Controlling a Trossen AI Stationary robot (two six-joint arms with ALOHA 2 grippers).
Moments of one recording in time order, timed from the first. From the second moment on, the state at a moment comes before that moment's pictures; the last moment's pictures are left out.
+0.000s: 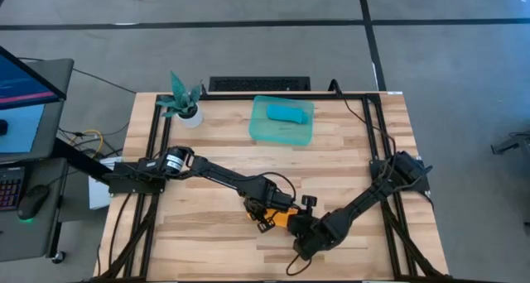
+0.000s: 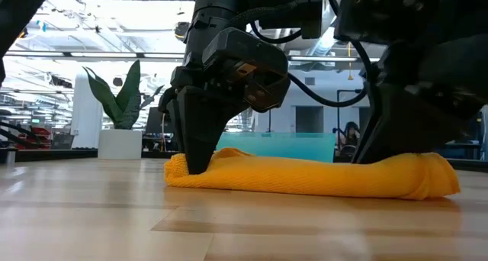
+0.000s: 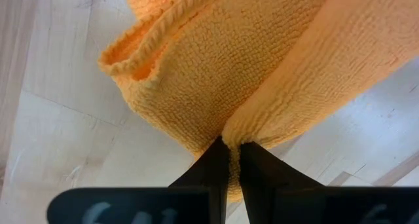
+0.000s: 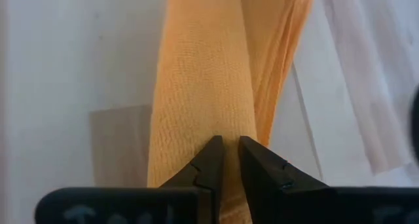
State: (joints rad) left arm -0.24 2.29 1.78 -1.10 0.15 -0.77; right arm 0.67 2.00 1.22 -0.59 0.55 0.67
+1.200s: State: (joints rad) left arm -0.24 2.29 1.78 -1.11 0.15 -0.51; right arm 0.66 2.00 1.21 -0.57 0.45 0.66
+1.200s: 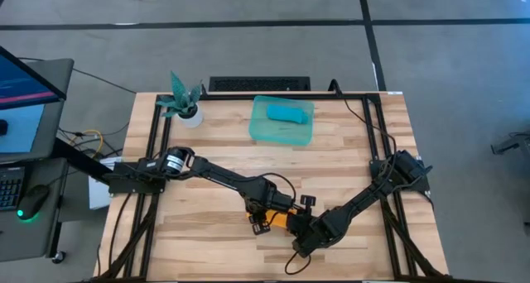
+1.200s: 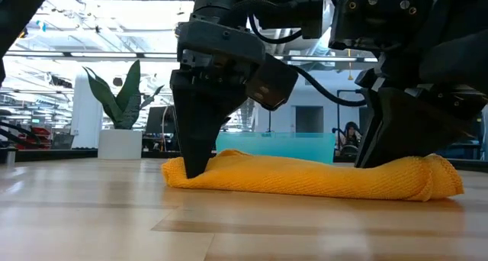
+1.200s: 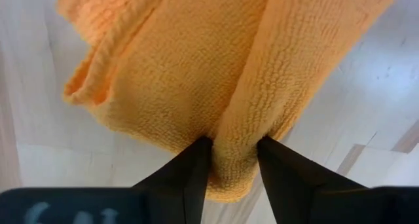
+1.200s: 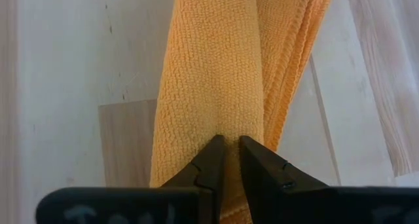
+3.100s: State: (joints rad) left arm -0.44 2.28 1.75 -0.91 -0.39 -0.34; right arm 0.68 2.00 1.21 -0.57 0.44 0.65
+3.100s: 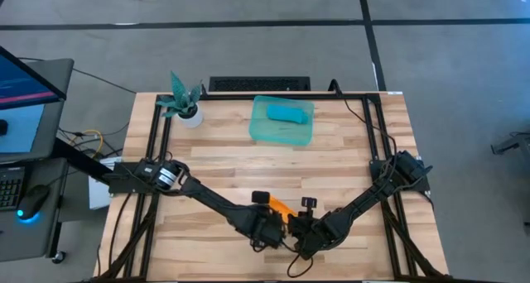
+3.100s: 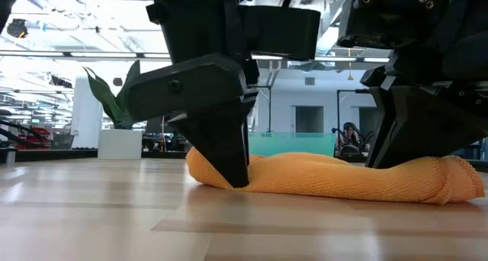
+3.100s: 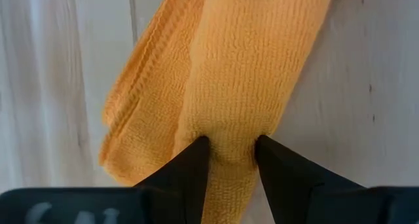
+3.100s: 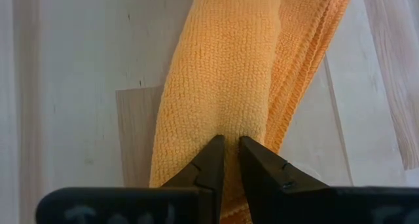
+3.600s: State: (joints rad) left arm -0.48 2.28 1.74 -0.89 -0.31 -0.64; right arm 0.68 2.00 1.21 -0.57 0.45 0.70
